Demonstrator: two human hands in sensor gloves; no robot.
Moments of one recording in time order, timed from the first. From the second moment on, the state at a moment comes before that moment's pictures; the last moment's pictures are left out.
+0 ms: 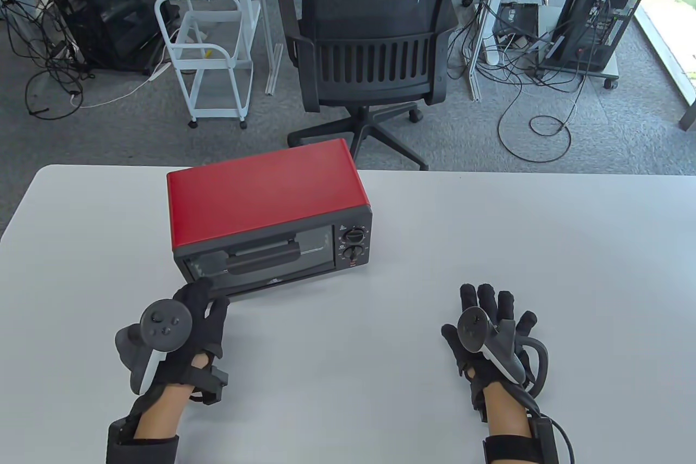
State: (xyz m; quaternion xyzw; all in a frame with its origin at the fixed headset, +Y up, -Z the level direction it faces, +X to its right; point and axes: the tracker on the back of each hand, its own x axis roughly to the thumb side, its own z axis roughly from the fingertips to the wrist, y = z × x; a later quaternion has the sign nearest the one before) left_hand -0.288 -0.704 -0.285 0.09 0.09 0.25 0.96; right_hand 0.206 -0.783 -0.309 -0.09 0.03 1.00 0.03
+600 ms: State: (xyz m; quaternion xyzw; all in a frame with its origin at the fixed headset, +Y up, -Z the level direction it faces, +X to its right) left_hand -0.280 -0.742 -0.312 0.02 0.09 0.56 0.82; right_hand 0.199 -0.784 -0.308 -0.08 0.03 1.00 0.03
